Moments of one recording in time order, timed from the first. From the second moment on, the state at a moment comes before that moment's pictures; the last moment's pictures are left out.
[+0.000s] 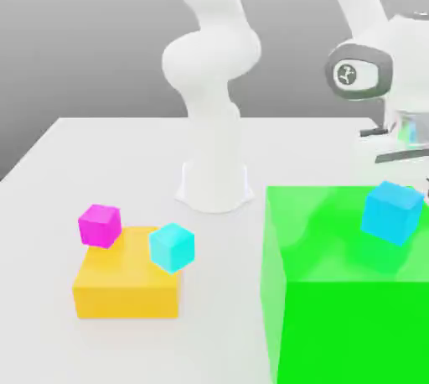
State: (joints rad) arm 0.93 -0.07 -0.12 -2.81 0.01 2.80 -1.77
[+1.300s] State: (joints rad) arm 0.86 -0.11 0.01 -2.75 -0.06 2.69 -1.43
